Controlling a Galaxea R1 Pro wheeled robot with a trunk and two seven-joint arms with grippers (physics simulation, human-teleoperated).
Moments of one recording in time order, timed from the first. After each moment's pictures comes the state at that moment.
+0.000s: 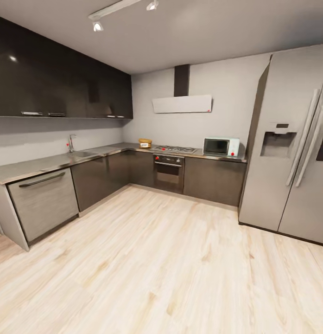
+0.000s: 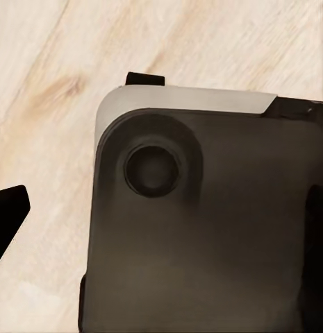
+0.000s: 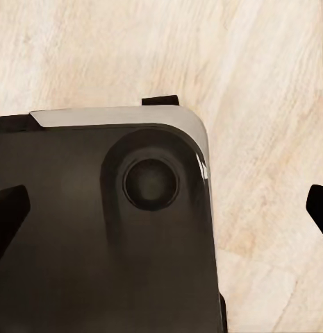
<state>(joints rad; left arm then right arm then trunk) 0.00 0.02 0.02 -0.08 0.11 0.00 -0.04 0.00 -0.03 -0.02 0.02 -0.08 -0.20 0.01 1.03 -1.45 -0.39</state>
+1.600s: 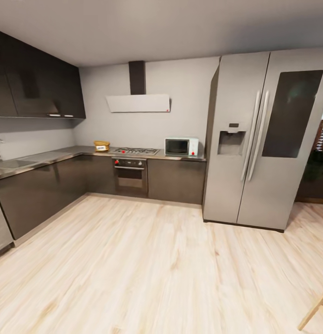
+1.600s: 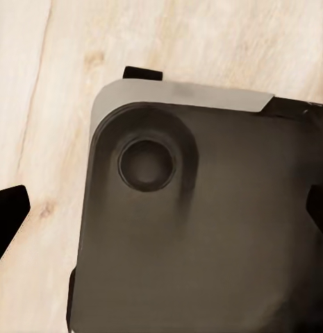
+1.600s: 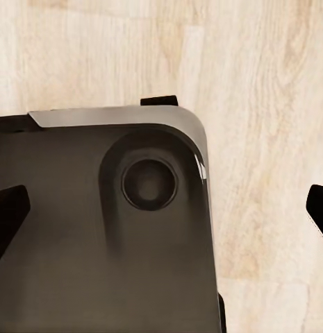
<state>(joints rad) 0.00 0.02 0.02 -0.07 0.15 0.00 -0.04 0.00 -0.03 -0.02 0.02 -0.09 -0.20 0.01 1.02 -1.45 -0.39</state>
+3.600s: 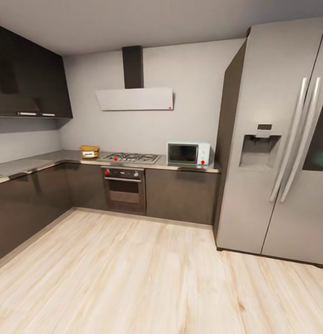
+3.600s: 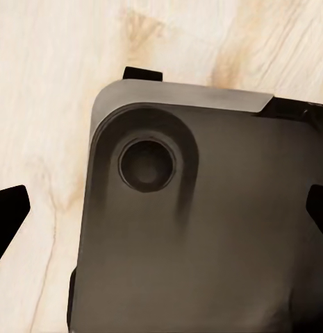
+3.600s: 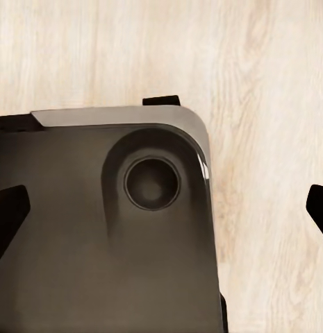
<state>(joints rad) 0.00 0.02 0.02 -0.07 0.15 0.00 -0.04 0.00 -0.03 -0.02 0.02 -0.08 -0.20 0.01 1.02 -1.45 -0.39</state>
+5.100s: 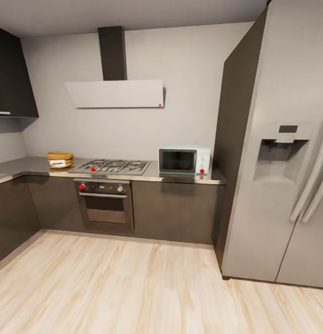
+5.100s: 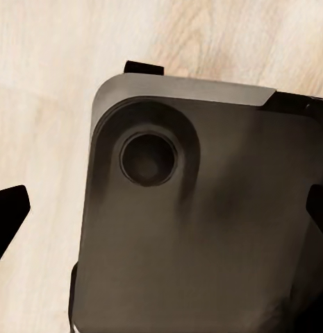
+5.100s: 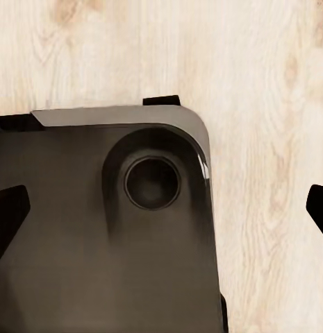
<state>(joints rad) 0.00 0.02 0.02 -0.07 0.15 0.01 -0.04 0.00 -0.03 -0.02 0.02 -0.08 -0.20 0.01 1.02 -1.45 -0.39</state>
